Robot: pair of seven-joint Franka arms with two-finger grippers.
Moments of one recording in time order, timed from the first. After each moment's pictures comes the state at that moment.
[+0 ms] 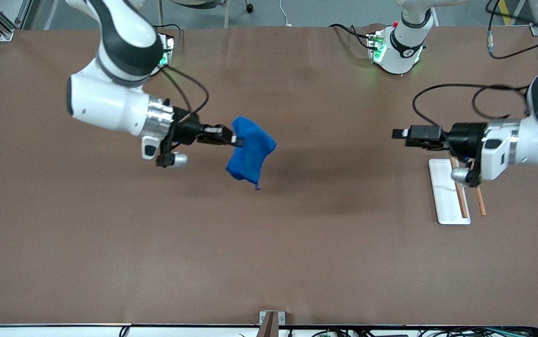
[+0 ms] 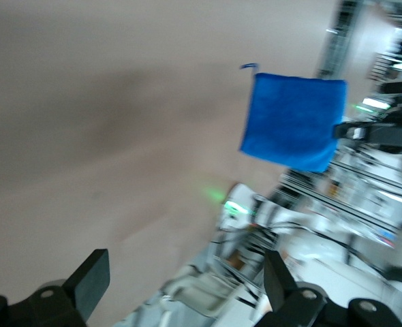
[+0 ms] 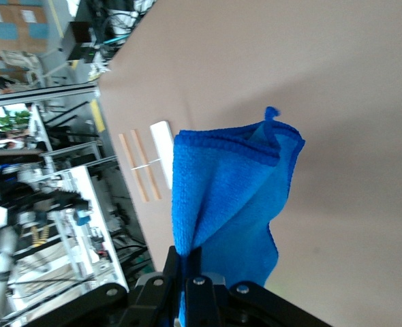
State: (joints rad) left arm 0.07 0.32 -0.10 -1.63 -0.97 1.46 0.17; right arm -0.05 0.21 0.63 -1.82 1.00 2.33 0.23
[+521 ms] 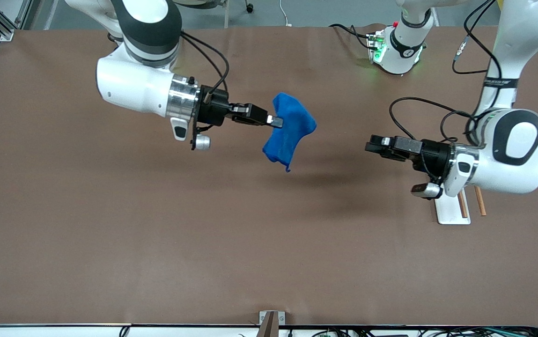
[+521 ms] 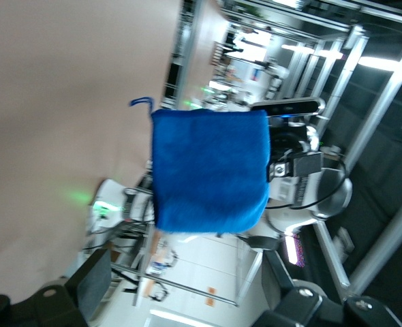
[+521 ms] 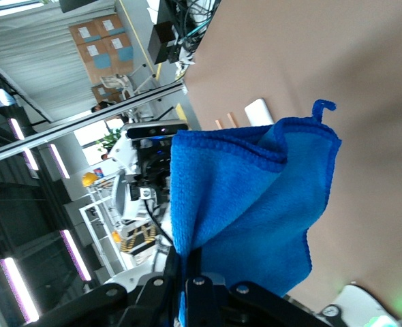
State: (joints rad) left arm 0.07 0.42 -0.14 -1.73 -1.39 1.39 0.31; right arm 0.00 0.26 0.73 -1.73 1.31 2.49 0.23
